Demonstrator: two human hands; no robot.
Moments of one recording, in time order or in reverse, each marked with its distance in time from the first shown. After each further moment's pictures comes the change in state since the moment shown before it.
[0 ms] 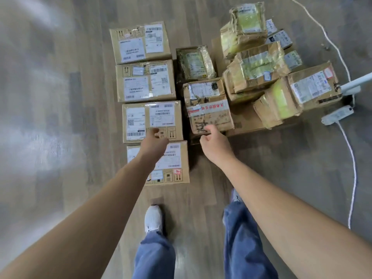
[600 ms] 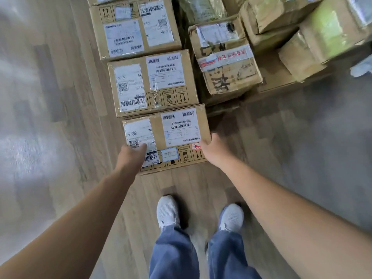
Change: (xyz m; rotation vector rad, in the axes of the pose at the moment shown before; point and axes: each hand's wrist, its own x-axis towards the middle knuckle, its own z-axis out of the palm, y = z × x) left_hand 0.106 -0.190 -0.038 0.233 0.112 -0.120; right_hand 0.023 0.102 0.178 0.011 -0.062 0.263
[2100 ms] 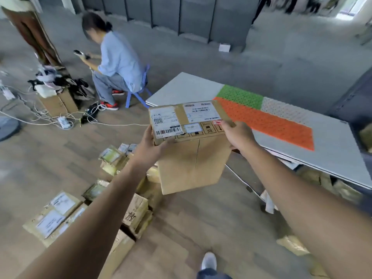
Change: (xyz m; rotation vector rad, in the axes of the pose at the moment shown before) left_hand -0.586 0.370 -0.104 -0.010 -0.822 1.290; right_hand -0.531 -0.003 -0.509 0.558 1.106 0.099
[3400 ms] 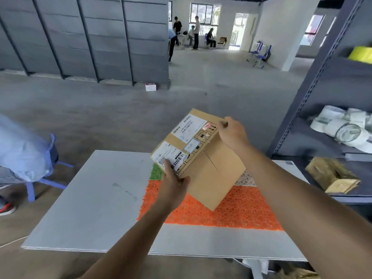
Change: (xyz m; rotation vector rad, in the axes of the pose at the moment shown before) left_hand 0.414 0.068 0.323 0.219 -0.389 0.230; right_hand 0.439 0.008 -0.202 -0.072 0.475 0.047
